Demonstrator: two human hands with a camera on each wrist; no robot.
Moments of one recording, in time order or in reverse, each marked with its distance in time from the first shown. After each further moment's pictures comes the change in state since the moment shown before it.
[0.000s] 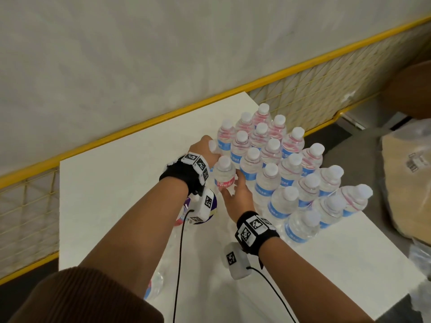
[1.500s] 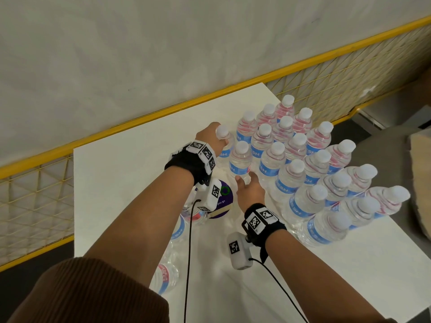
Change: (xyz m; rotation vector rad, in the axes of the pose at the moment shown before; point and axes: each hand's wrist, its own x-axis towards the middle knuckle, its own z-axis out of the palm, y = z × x) left_hand -0.006 -0.024 -0.026 -0.137 0.059 0.046; right_hand 0.016 -0.001 0.032 -0.042 0.064 0.282
